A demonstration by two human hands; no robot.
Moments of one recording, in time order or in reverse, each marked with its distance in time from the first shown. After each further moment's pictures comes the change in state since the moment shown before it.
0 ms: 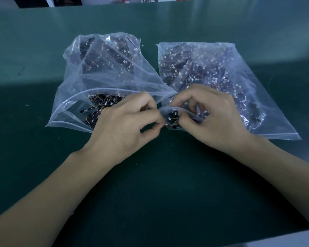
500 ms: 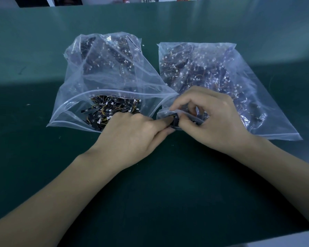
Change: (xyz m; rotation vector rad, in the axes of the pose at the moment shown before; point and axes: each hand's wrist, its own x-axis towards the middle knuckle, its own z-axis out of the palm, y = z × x) left_hand 0.003 0.017 0.001 0.225 -0.215 0.055; right_hand -0.001 0.000 0.001 0.014 -0.028 -0.013
